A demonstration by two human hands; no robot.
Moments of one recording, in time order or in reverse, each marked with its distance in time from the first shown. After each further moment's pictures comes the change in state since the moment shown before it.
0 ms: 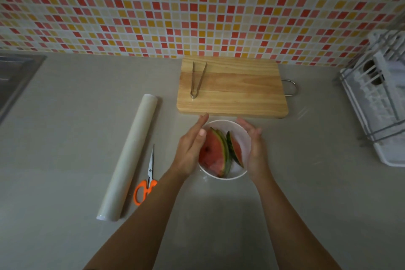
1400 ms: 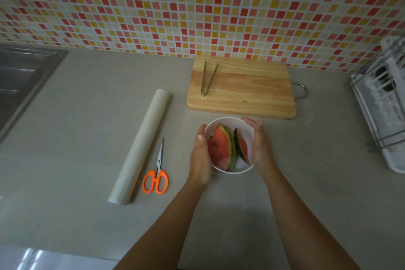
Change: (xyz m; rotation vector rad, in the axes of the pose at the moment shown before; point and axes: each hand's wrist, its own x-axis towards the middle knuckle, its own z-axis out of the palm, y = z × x) left_hand -0.027 -0.003 0.039 -0.256 0.338 -0.198; right_hand 0.018 0.008 -0.001 -0.157 0.016 0.086
